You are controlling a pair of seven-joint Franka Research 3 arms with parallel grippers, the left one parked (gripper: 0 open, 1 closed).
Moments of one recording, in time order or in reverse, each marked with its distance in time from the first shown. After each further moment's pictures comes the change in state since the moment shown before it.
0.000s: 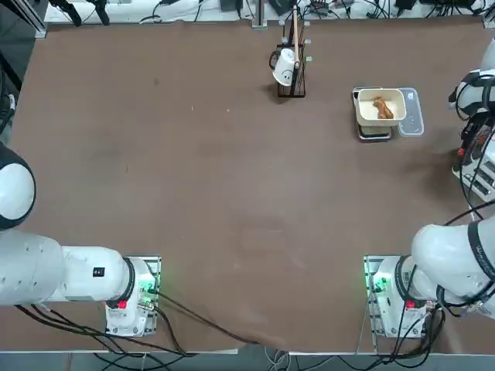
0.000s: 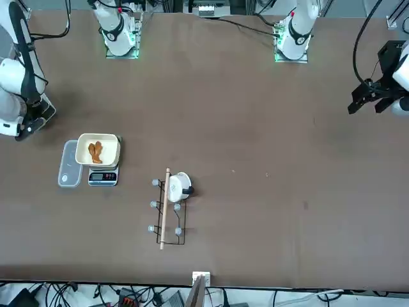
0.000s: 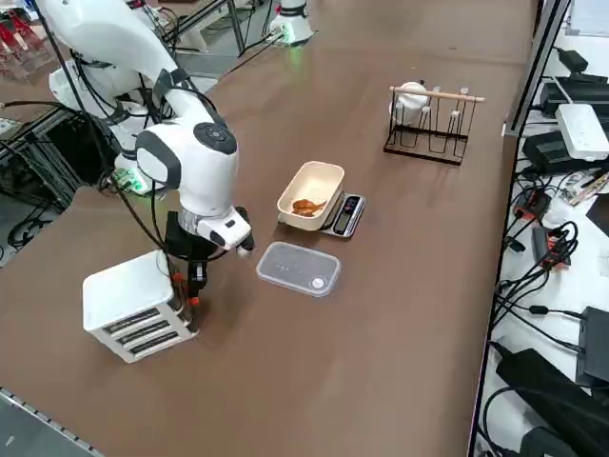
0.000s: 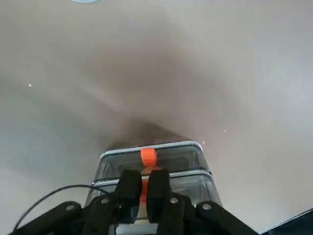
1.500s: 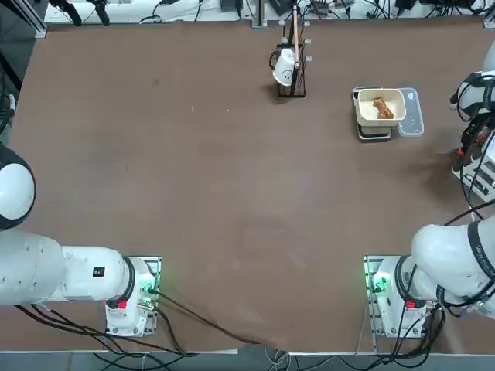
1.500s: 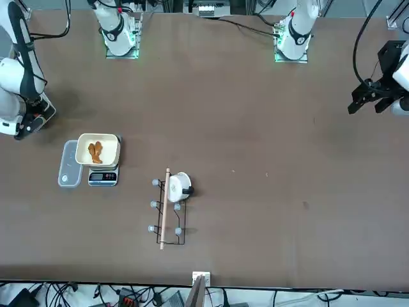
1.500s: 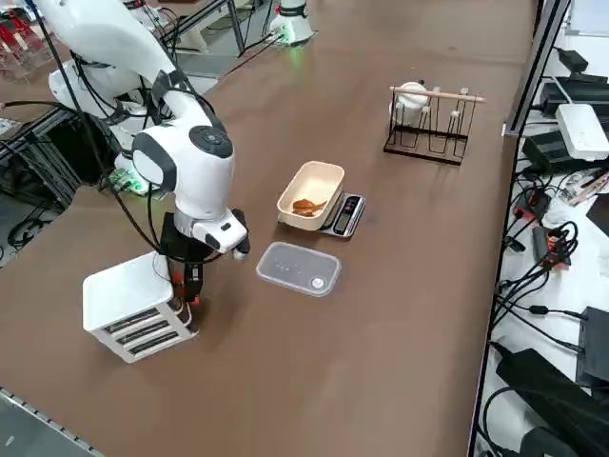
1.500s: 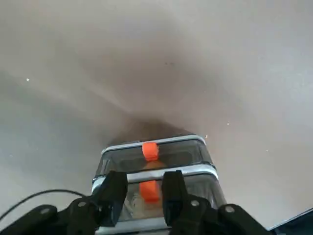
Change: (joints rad) arm -0.006 0.000 -0.016 -0.003 0.010 -0.006 0.000
